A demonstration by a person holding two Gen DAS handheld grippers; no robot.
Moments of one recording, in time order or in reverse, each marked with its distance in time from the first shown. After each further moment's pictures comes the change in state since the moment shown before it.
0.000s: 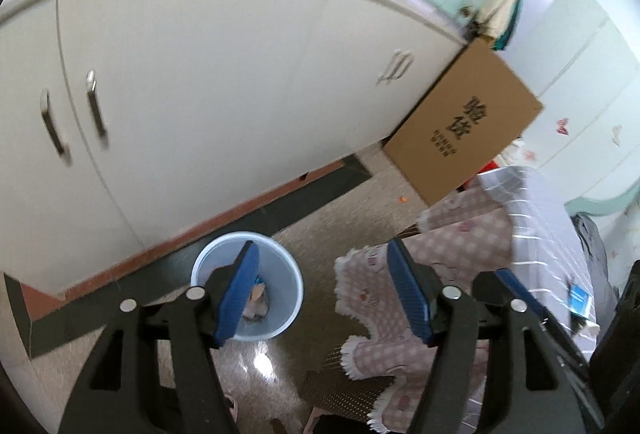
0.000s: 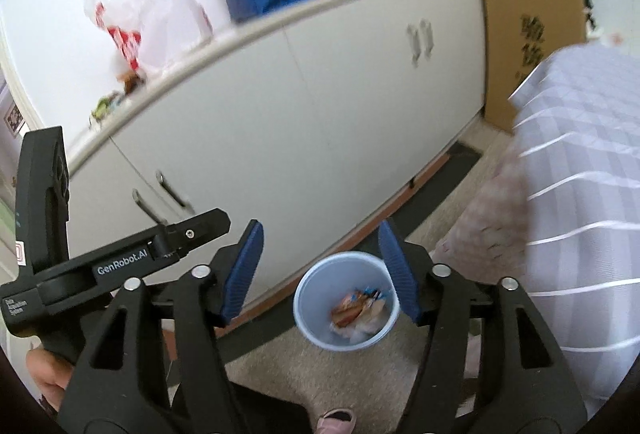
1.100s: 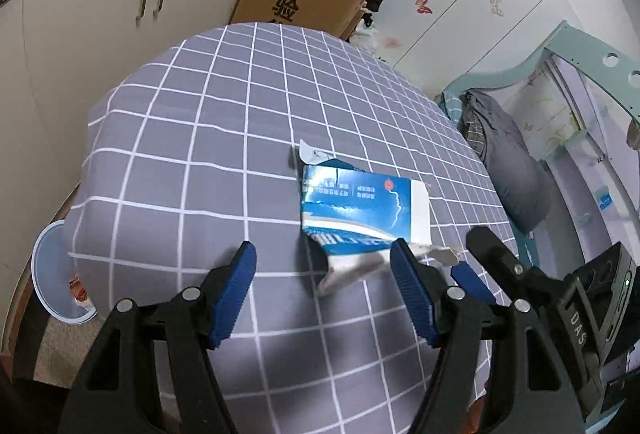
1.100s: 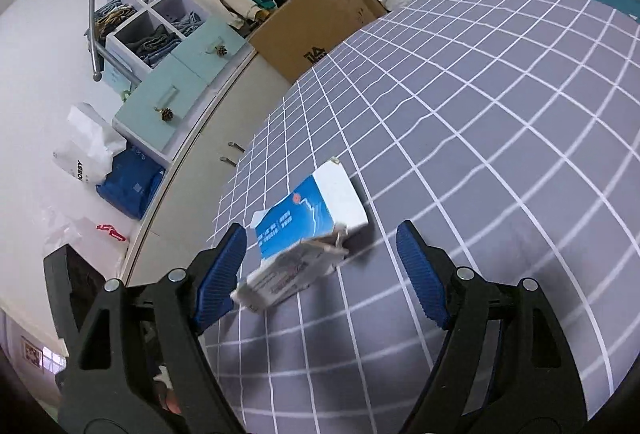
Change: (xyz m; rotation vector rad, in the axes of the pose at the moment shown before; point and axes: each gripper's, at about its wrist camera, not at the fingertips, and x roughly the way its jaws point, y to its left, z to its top) left arm 0.040 -0.334 -0.119 0.321 0.253 -0.355; right arm -0.228 -0.306 -0.057 0.687 -0.265 -0.155
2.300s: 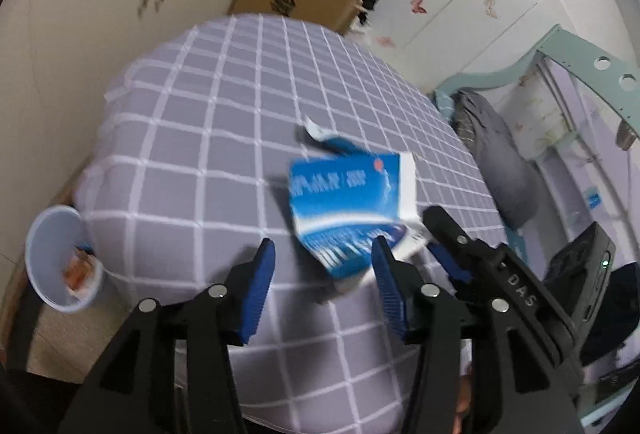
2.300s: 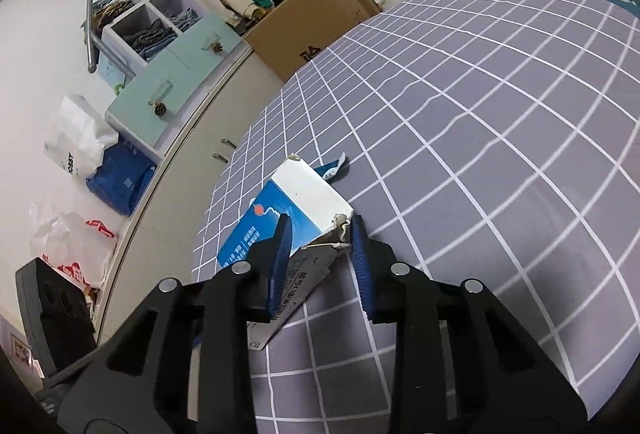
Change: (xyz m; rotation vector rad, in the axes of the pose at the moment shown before) left arm -0.016 0.011 -0.018 -0.024 0.030 -0.061; right arm 0.008 0.017 -0.024 -0.023 -0.031 -0.042
